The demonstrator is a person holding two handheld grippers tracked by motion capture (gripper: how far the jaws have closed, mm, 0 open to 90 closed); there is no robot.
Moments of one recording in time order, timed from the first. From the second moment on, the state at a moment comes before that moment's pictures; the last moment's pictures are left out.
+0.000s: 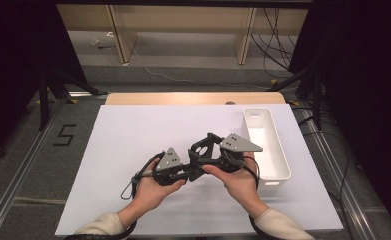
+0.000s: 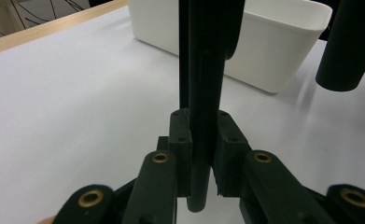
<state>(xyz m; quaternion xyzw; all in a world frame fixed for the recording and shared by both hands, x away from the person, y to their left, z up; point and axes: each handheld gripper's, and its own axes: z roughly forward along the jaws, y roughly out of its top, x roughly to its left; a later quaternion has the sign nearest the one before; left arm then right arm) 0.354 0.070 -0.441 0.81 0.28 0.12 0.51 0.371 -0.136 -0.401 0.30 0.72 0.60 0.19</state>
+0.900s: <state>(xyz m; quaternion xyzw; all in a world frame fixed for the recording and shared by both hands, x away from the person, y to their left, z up) 0.341 0.093 -0.434 0.83 0.23 0.14 0.49 0.375 -0.148 -0.390 0.30 0.70 0.61 0.20</state>
